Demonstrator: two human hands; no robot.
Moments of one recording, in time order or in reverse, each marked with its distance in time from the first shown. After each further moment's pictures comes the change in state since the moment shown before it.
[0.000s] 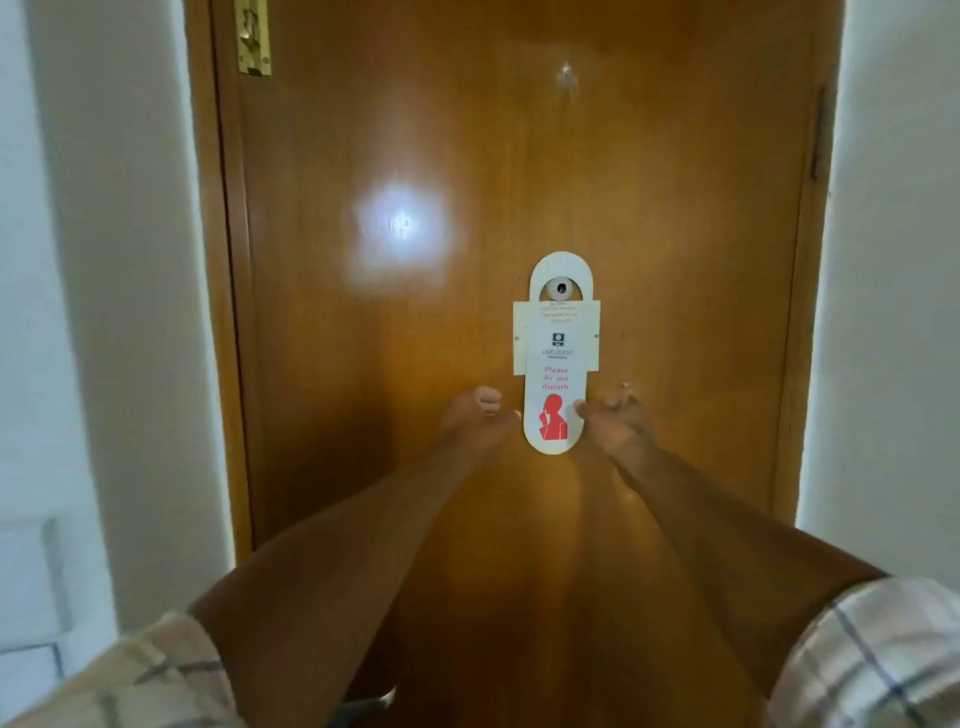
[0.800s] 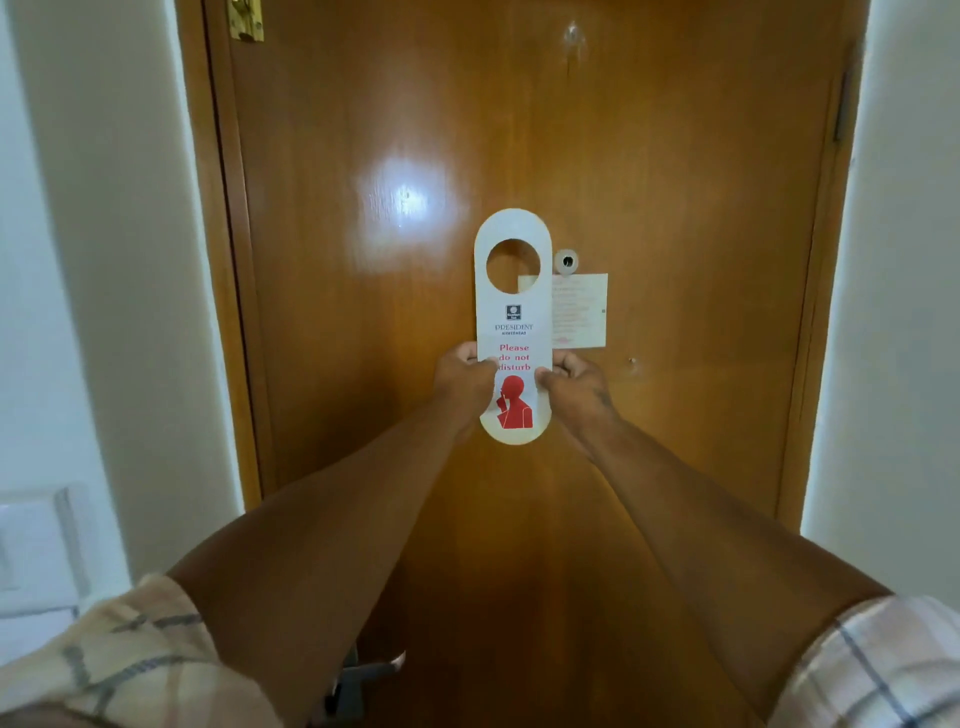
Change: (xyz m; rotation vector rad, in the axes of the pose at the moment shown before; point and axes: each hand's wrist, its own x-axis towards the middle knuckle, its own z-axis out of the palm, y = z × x) left_hand 0.008 0.014 -0.012 -0.323 0.062 -0.055; right_hand -0.045 -0.040 0.027 0.353 -0.282 -0.097
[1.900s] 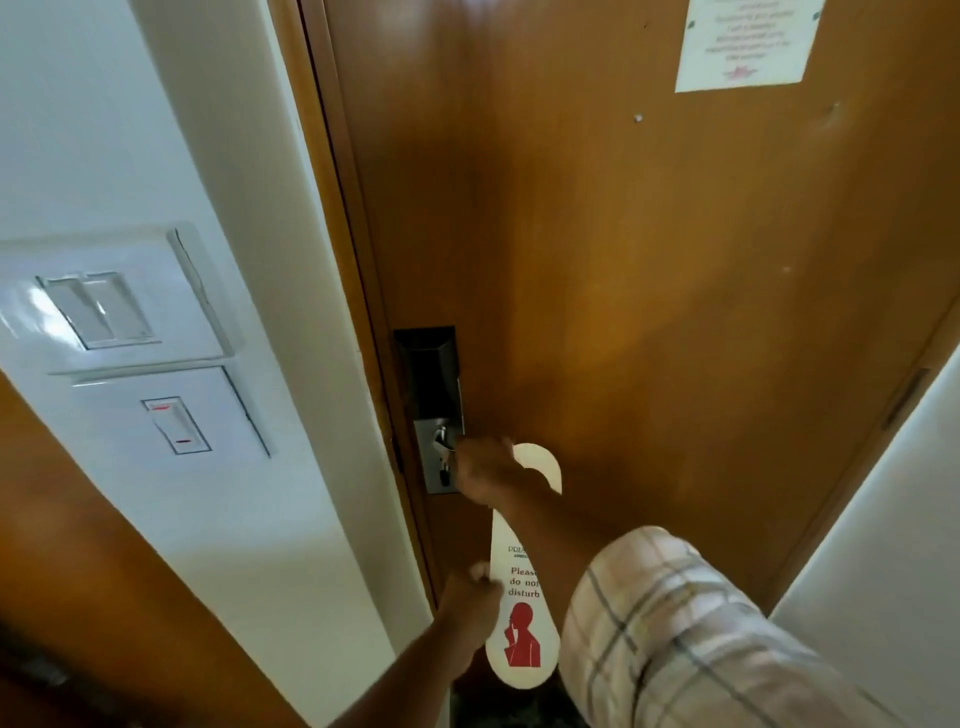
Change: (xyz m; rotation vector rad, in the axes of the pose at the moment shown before) left_hand -0.249 -0.358 -0.141 0.320 -0.115 -0.809; right_hand -0.173 0.272 0.200 -1.257 -0.759 -0.030
